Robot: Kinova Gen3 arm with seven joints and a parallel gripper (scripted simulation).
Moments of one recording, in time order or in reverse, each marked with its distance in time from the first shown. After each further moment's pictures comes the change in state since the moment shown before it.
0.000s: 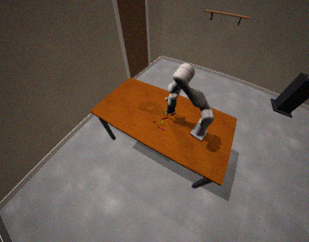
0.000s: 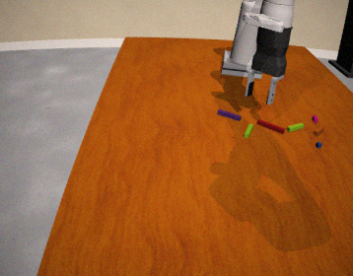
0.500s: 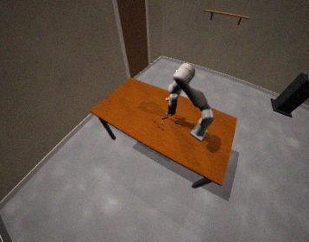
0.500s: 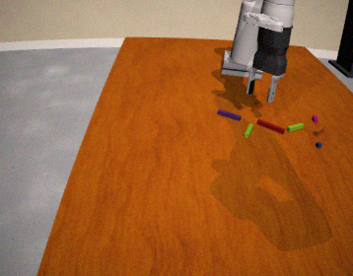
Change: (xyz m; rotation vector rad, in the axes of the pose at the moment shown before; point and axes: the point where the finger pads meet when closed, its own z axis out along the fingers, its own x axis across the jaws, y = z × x) arm 0.005 0.013 0.001 -0.022 0.006 0.023
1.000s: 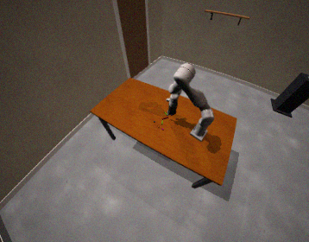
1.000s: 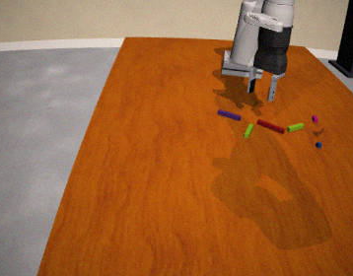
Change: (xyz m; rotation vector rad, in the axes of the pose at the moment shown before) arm 0.003 0.008 0.000 -0.013 0.004 0.014
